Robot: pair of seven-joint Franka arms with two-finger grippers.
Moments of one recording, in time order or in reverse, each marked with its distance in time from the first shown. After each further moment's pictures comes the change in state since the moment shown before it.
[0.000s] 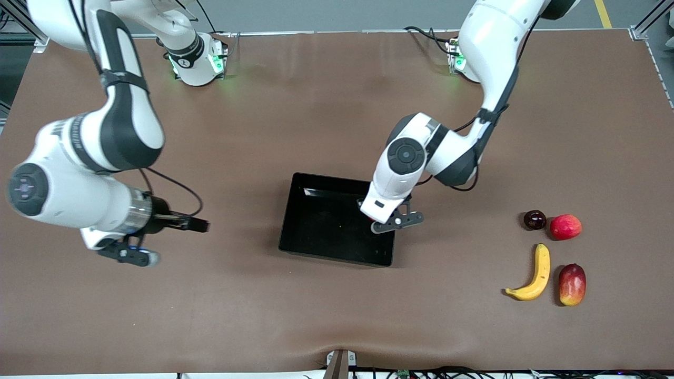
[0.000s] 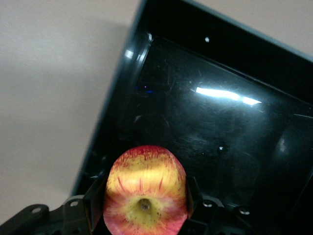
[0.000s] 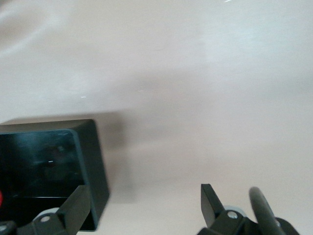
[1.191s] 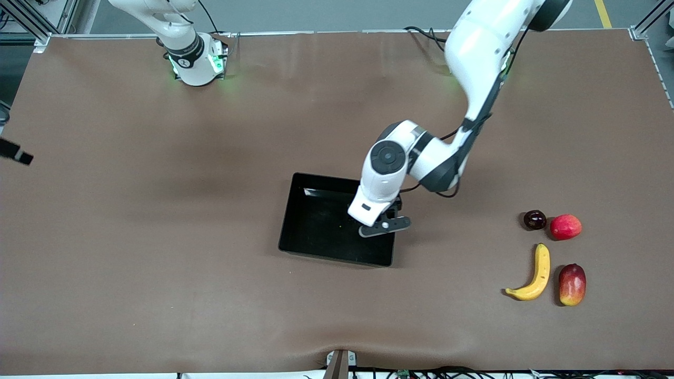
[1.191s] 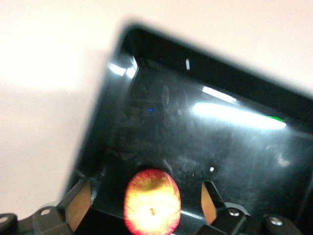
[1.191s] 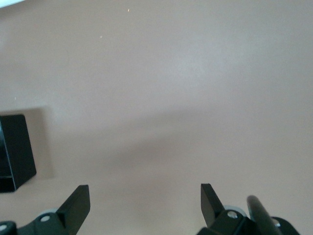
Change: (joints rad) left arm 0.000 -0.010 0.022 0.065 0.083 -0.003 -0.033; right arm -0.350 -0.493 -0.008 -0.289 -0.149 -0.125 -0.335
